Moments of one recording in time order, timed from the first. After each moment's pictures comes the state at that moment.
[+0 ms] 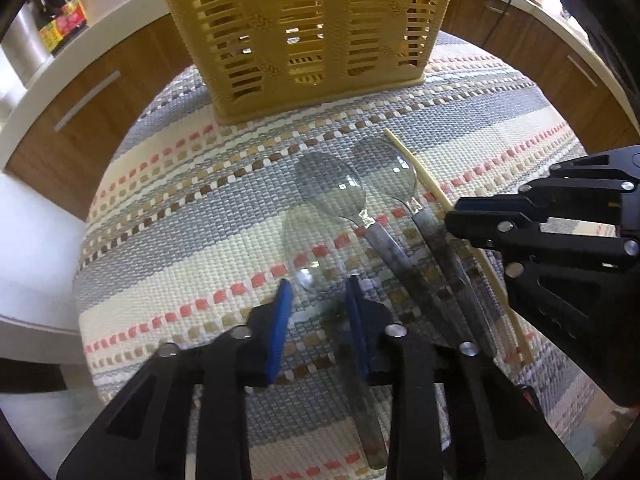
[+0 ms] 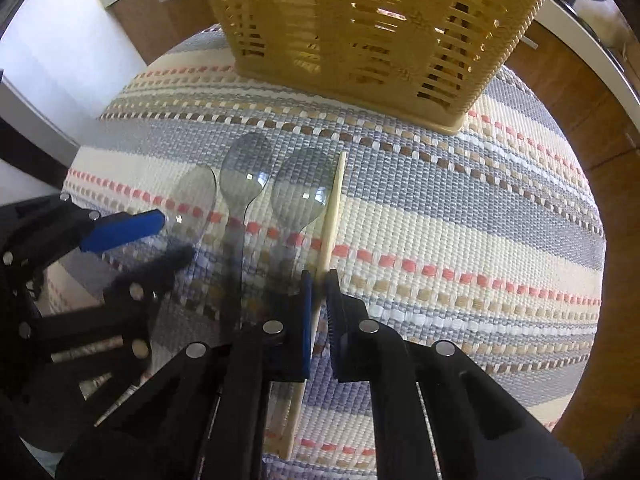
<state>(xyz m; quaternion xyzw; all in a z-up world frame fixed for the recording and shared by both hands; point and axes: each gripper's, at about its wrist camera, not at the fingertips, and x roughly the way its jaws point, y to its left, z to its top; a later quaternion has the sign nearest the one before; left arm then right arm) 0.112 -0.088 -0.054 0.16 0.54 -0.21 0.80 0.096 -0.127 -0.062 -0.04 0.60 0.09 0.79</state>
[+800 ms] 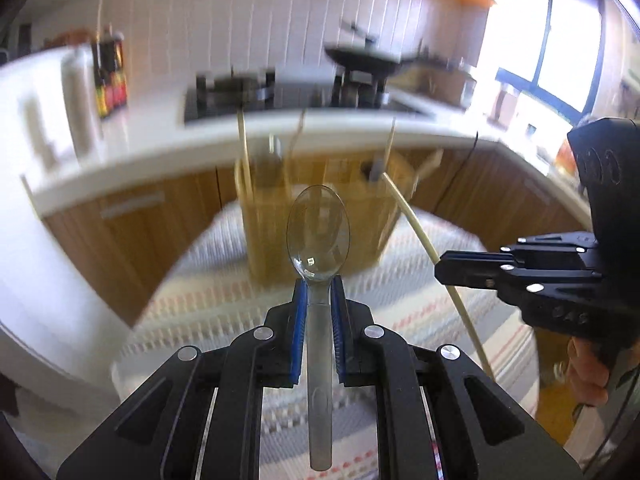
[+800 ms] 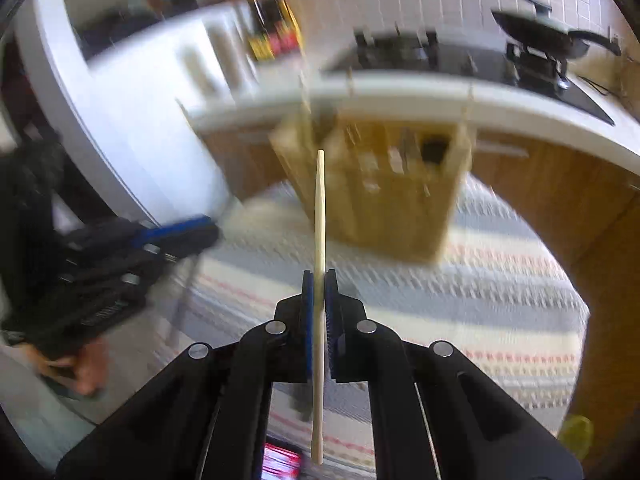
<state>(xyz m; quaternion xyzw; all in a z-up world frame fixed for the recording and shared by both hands) 0.084 -0.041 0.111 0.02 0.34 -0.26 0.90 0.056 -0.199 0.094 0.07 0.41 0.22 0.88</state>
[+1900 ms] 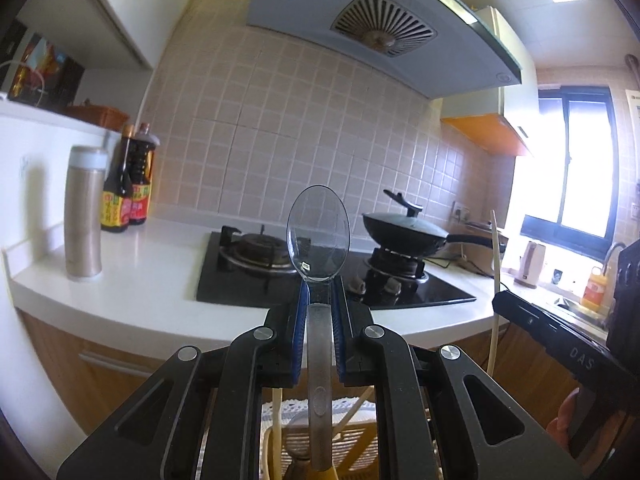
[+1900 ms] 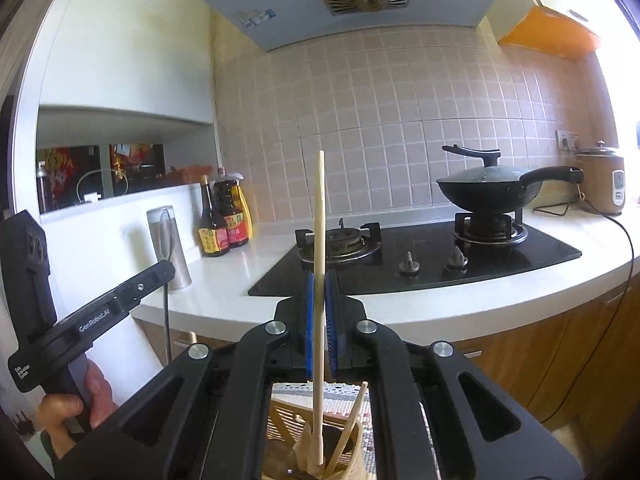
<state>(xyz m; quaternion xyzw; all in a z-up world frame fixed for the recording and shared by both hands) 0.214 -0.058 0.130 -0.09 0.09 -0.20 0.97 0.165 -0.260 0.131 0.09 0.10 0.12 0.98</state>
